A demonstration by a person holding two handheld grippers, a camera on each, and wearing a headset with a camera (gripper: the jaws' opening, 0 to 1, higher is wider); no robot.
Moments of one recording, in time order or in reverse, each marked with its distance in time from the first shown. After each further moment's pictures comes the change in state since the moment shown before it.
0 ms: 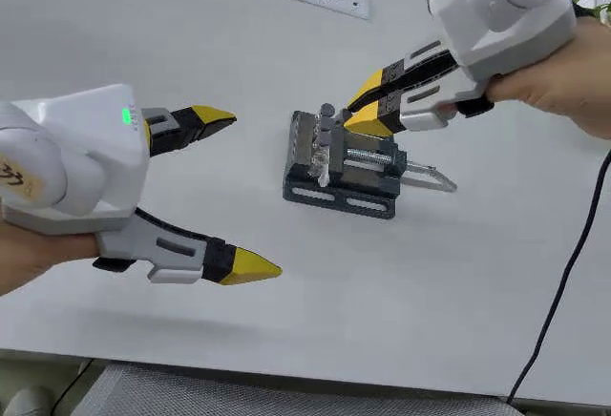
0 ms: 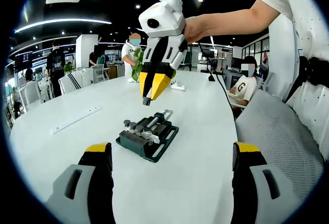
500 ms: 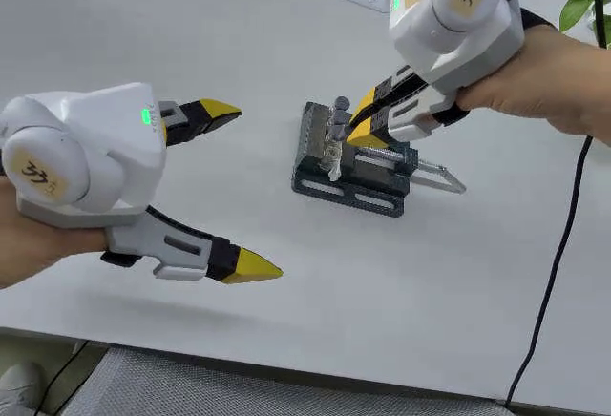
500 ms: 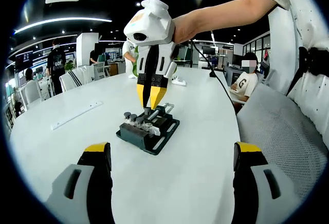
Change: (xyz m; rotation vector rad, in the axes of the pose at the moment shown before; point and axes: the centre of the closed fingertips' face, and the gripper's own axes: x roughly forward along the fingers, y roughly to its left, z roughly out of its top) left arm -0.001 0.001 -0.019 0.008 0.025 0.009; right arm 0.034 -0.002 -0.021 -0.022 0.155 0.043
